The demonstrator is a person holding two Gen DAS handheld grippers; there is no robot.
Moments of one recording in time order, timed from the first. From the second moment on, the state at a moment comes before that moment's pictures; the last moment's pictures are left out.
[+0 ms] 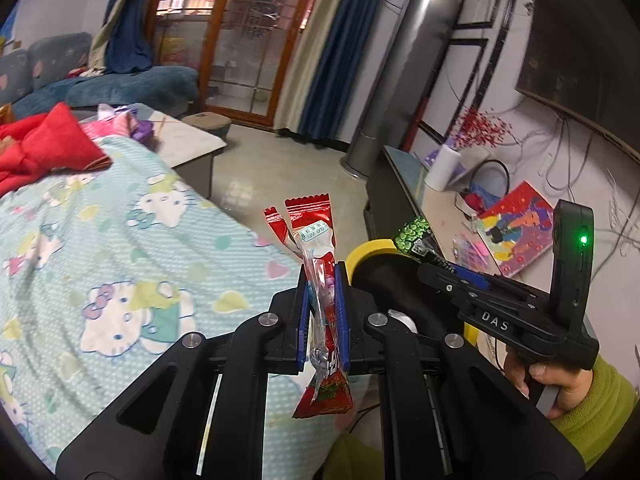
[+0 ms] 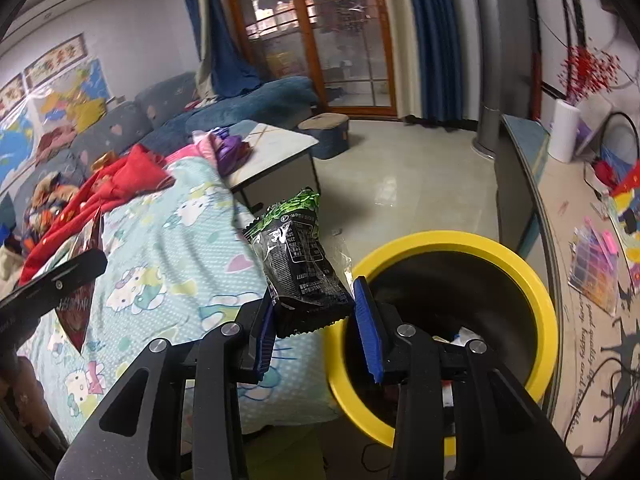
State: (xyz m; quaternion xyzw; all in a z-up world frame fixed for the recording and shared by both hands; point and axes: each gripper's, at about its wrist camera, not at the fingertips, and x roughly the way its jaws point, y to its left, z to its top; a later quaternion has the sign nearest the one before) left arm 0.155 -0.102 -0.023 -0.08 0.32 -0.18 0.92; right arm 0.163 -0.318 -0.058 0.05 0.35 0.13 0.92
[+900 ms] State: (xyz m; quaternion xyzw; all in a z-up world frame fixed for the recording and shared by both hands) left arm 0.189 -0.209 -0.044 -0.02 0.35 -0.26 0.90; right arm 0.159 -0.426 -0.094 0.14 0.37 -0.01 0.92
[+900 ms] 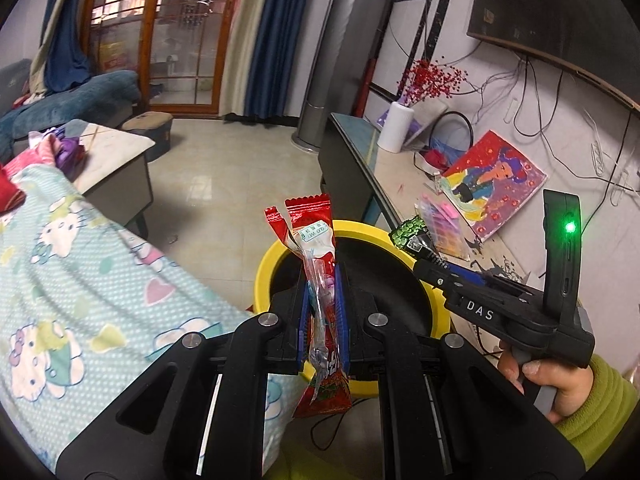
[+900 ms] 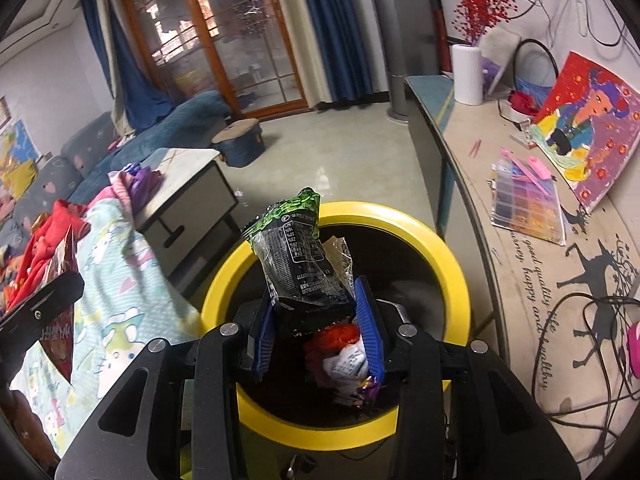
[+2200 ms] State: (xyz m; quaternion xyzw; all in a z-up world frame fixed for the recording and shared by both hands) left arm 0.238 -0.270 -0.096 0.00 0.42 -0.31 0.85; right arm 0.168 -0.455 -0.130 0.17 0.40 -0.05 0.90
